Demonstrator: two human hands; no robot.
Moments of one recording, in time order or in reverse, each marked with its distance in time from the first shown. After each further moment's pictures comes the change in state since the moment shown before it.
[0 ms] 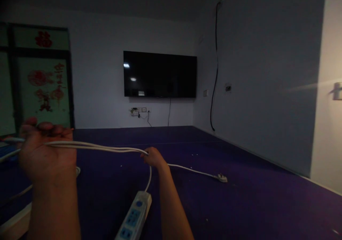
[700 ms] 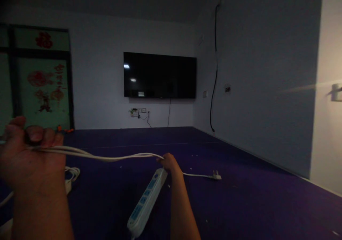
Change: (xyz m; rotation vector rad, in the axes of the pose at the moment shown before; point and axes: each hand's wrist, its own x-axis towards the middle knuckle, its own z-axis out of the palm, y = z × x) left_hand -0.002 0.015 -0.001 0.092 -0.140 0.045; right_hand -0.008 0.085 -0.013 -0.175 0.095 0.319
